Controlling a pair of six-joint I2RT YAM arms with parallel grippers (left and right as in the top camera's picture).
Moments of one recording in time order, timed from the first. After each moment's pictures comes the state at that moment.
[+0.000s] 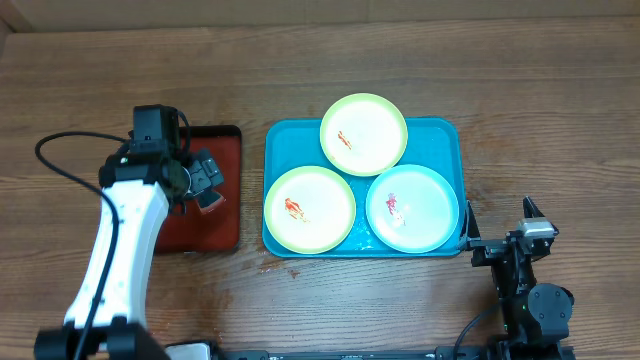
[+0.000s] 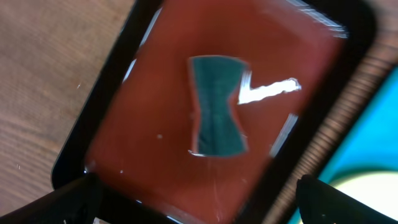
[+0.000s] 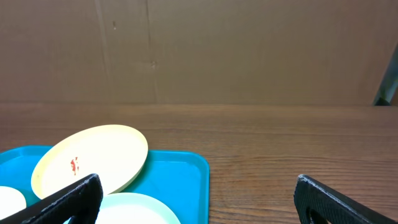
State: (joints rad) left arm 0.07 1.48 1.12 -0.90 -0.15 -0.48; right arm 0.05 0.01 0.02 -0.03 -0.02 0.02
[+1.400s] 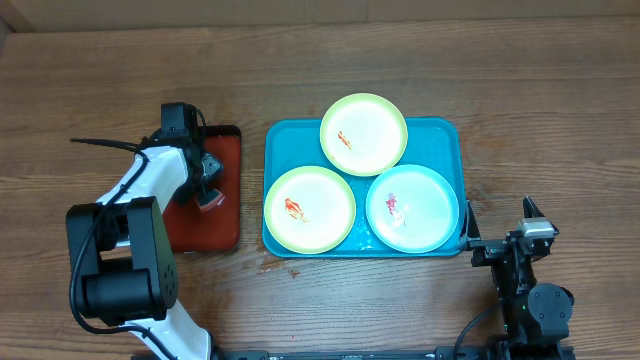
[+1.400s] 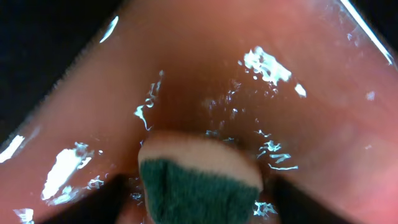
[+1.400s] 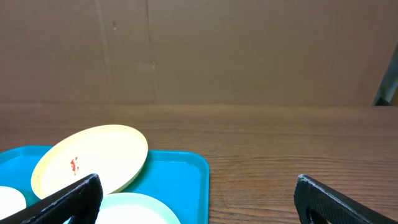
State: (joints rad) left arm 0.09 1.88 1.12 -0.55 -0.17 -0.70; right arm 0.05 0.01 0.02 -0.03 -0.02 0.02
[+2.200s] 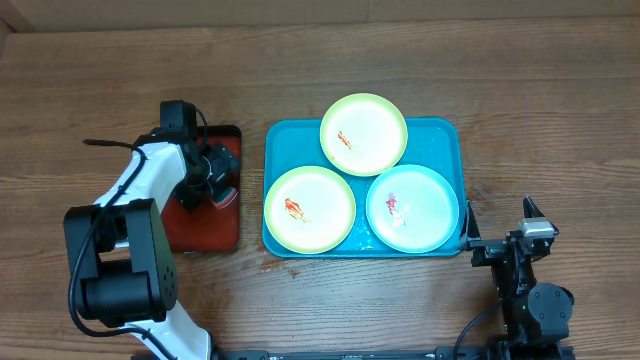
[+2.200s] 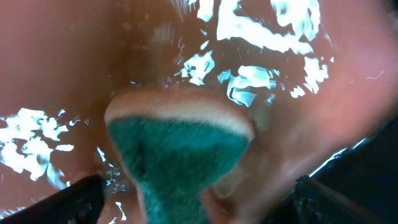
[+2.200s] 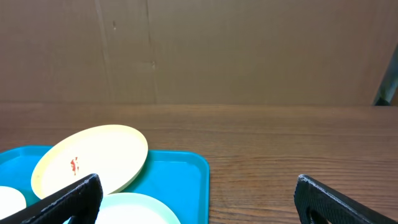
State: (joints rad) left arm 0.09 1.88 1.15 -0.67 0.07 -0.70; right arm 0.05 0.01 0.02 -0.04 -0.02 0.02
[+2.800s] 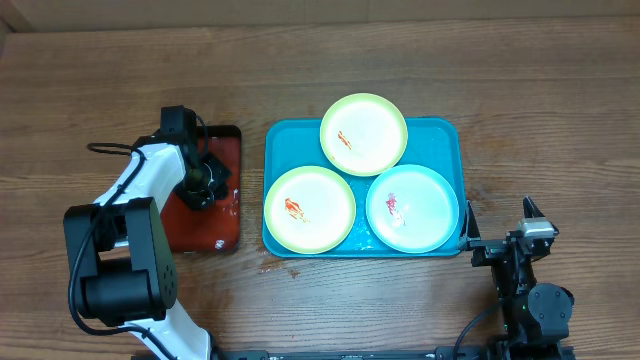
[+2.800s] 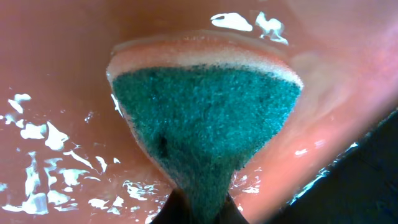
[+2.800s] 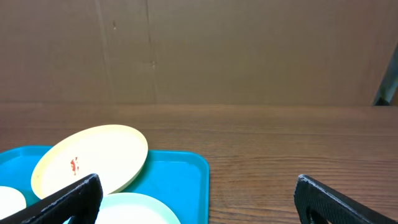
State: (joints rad) left arm 0.09 1.88 1.14 -0.73 0.13 -0.70; right arm 0.05 0.01 0.02 -0.04 -0.02 0.02
